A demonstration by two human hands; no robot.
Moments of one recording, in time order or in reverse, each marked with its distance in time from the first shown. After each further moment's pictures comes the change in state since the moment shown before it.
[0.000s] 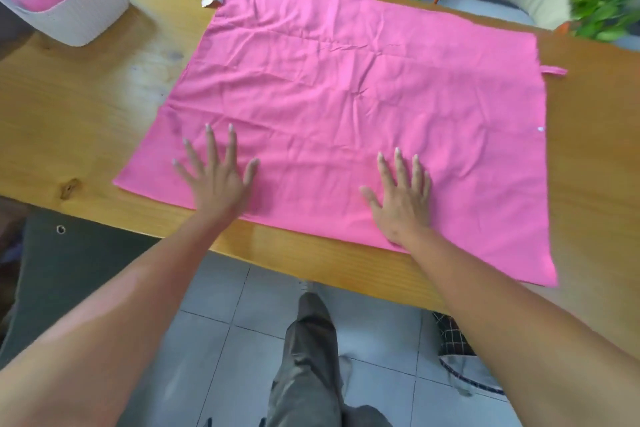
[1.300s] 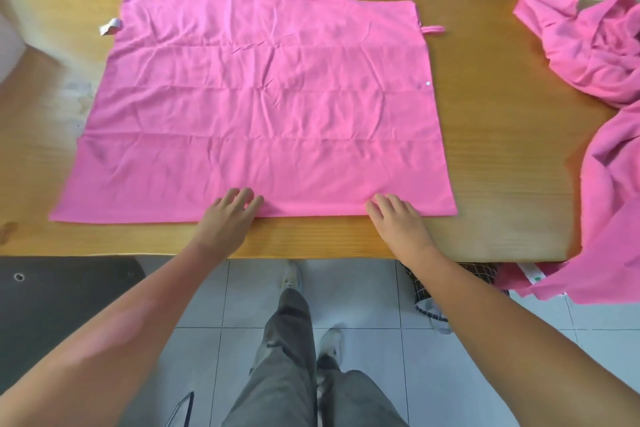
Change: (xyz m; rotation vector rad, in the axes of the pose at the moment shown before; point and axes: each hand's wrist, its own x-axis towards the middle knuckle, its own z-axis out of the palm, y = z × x) left_hand -0.110 0.095 -0.006 0.343 -0.119 0.912; right_hand -0.153 0.123 -0.023 -0.304 -0.024 -0.211
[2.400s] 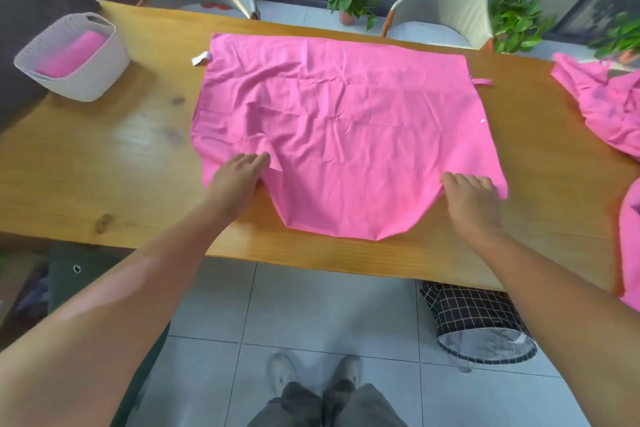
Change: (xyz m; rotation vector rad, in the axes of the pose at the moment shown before) left_hand -0.032 -0.138 -0.070 -0.301 0.290 -0.216; right_hand 0.054 0.000 -0.097 0.038 0.189 0.325
